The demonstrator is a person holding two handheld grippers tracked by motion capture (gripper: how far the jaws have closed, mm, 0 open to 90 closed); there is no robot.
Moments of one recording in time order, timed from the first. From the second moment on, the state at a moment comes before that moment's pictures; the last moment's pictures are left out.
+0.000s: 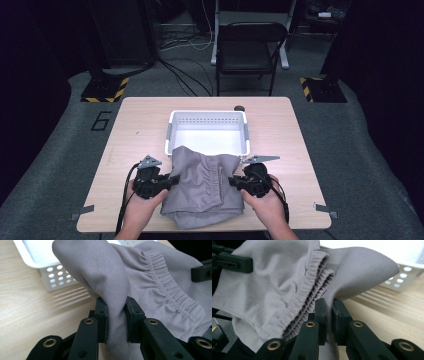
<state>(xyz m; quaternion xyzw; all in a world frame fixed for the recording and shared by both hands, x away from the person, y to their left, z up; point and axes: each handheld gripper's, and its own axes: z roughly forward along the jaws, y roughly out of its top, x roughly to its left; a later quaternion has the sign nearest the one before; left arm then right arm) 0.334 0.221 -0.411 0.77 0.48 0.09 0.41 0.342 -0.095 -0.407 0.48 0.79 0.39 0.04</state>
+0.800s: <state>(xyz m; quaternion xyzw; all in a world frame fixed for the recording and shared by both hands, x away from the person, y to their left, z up) 0.349 0.219 -0.379 0.77 0.47 0.10 0.42 0.359 -0.097 -0.375 0.47 0.79 0.40 0.06</state>
